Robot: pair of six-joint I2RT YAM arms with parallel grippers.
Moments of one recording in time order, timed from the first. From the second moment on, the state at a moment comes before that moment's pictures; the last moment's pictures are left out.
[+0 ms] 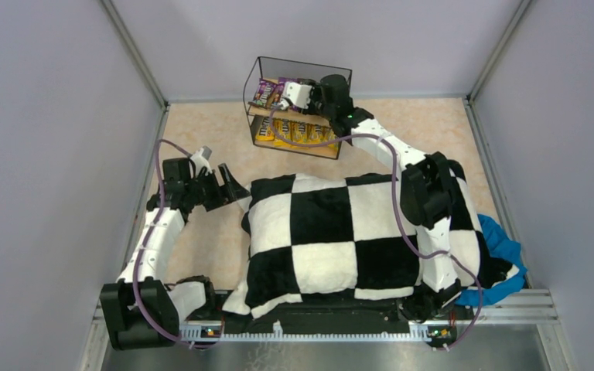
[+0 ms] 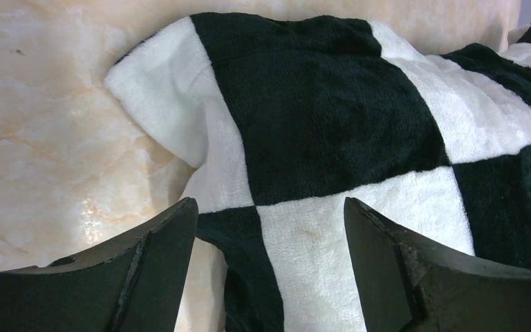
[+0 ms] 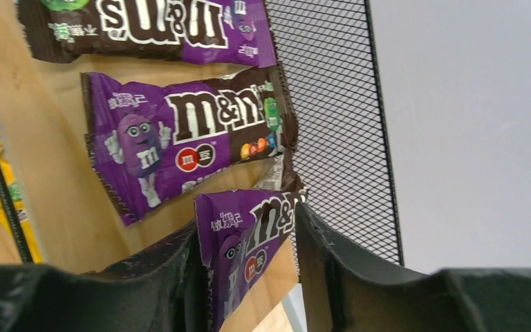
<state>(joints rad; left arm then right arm) 0.08 1.10 0.75 -0.46 0.59 -0.35 0.56 2.14 1.90 -0.07 0.05 -1.00</state>
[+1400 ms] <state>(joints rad) 0.20 1.26 0.87 -0.51 0.09 -0.53 0.74 1.10 0.80 0.42 -0.06 0.14</state>
